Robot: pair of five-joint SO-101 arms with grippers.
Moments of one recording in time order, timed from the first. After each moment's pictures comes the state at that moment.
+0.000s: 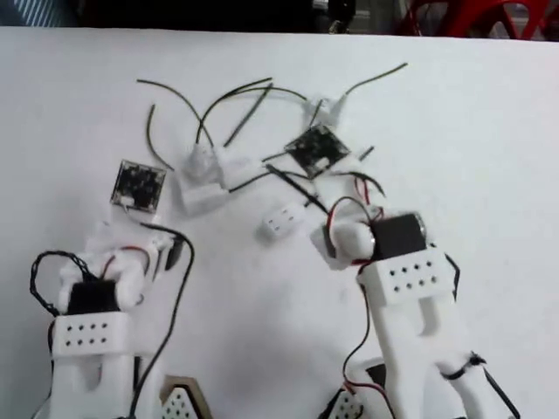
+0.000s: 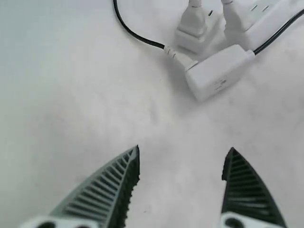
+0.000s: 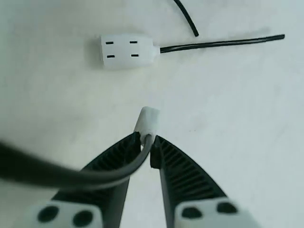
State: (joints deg) left arm -10.7 -61.4 72.5 49.5 -18.9; right arm -17.8 -37.7 33.8 76.7 25.2
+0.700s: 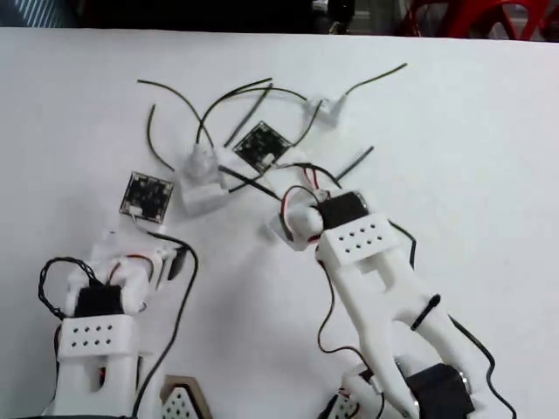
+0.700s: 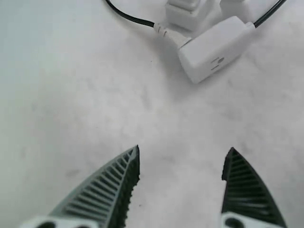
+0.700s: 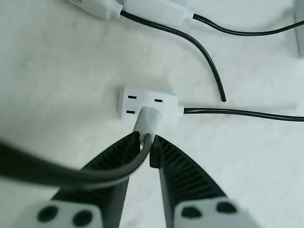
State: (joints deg) left arm -10.8 -61.8 78.4 46.3 -21.0; right arm -25.9 -20.7 33.8 57.4 26.3
